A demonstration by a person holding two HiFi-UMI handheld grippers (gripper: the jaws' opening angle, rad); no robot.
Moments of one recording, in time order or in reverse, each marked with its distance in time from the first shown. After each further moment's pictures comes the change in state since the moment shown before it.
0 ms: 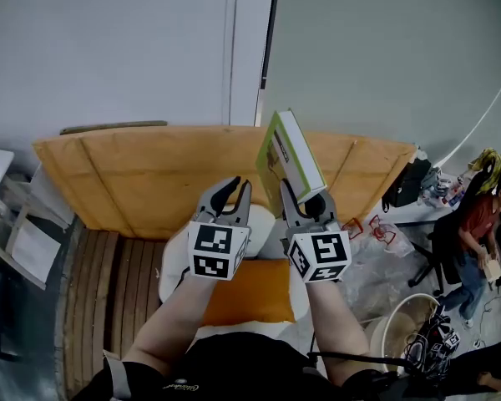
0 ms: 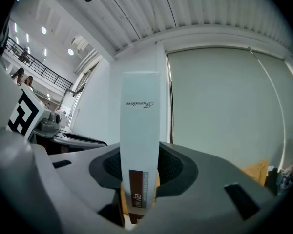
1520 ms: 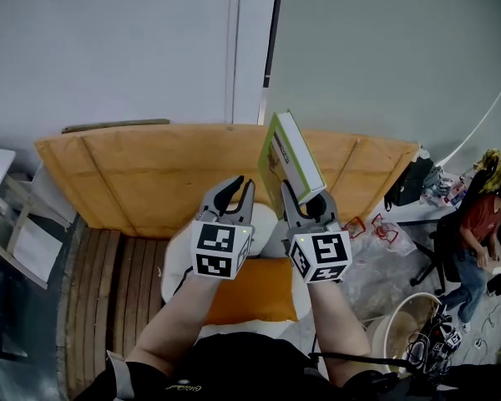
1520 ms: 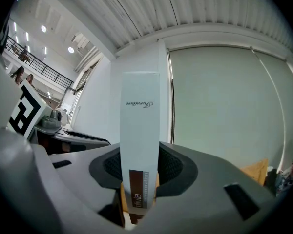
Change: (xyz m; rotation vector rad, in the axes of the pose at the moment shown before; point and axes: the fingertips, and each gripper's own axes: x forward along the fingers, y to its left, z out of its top) left arm -0.002 -0.001 -0.005 -0.023 0.000 -0.001; right arm -0.002 0.006 -0.009 -0.007 0.021 0.008
